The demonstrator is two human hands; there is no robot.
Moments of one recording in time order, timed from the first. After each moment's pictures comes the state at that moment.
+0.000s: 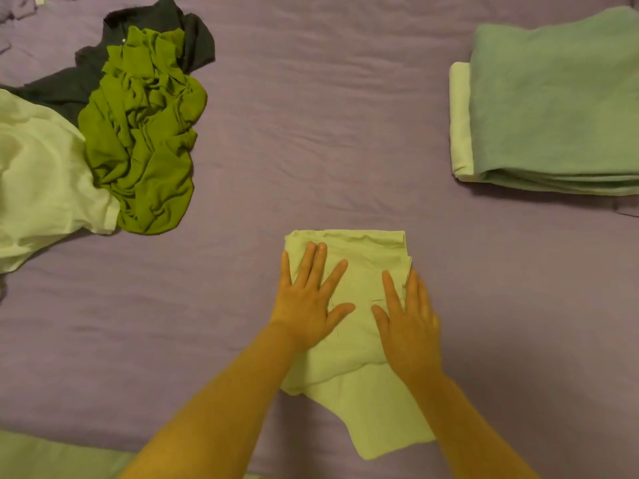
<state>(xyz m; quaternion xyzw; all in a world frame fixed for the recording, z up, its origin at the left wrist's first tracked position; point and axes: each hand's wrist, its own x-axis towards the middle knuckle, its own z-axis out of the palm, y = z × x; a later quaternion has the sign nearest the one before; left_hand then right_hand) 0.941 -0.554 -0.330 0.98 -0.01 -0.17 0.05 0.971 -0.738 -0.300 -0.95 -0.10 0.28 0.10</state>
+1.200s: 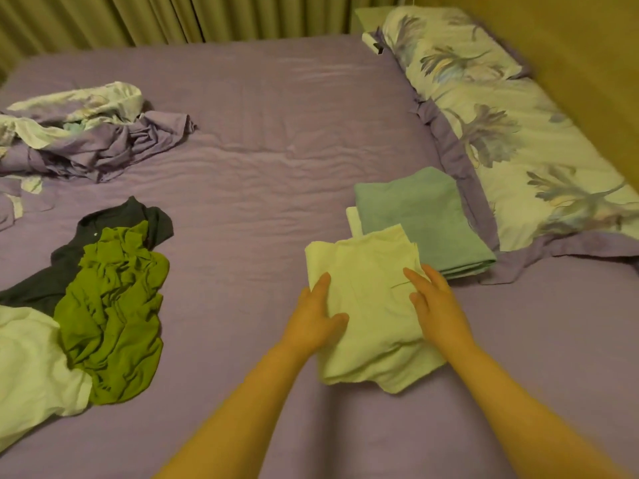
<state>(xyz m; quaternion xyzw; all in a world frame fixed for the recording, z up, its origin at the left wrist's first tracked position) 1.103 -0.595 -0.156 0.87 0.08 -0.23 0.44 1.123 -0.819 -0.157 -0.94 0.00 0.07 0.33</state>
